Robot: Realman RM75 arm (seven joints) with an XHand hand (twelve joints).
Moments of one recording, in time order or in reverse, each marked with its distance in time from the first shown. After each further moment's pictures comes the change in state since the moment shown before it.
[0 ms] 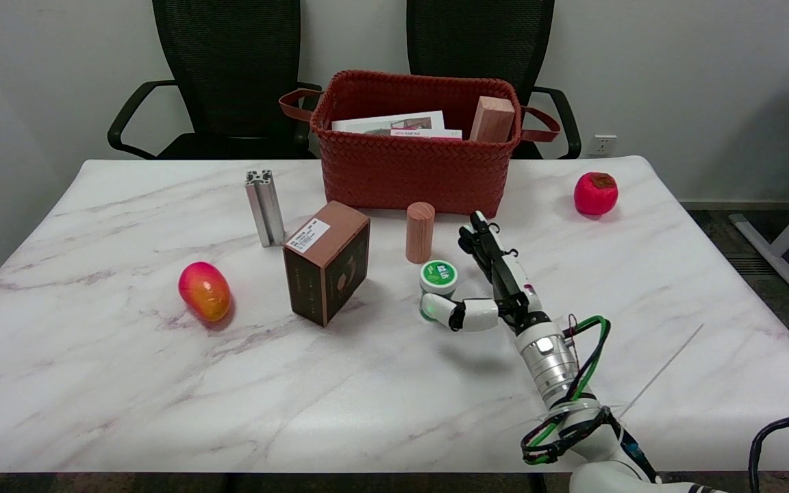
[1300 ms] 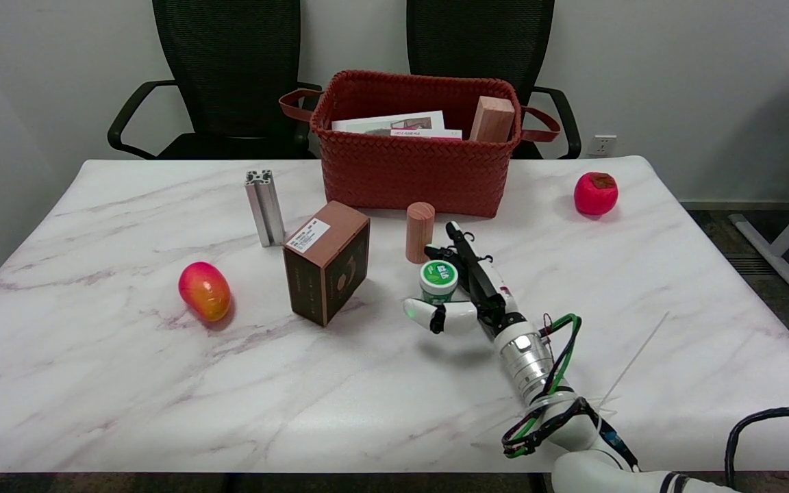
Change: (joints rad) arm 0.065 -0.055 0.000 -0.093 -0.041 -0.105 0.090
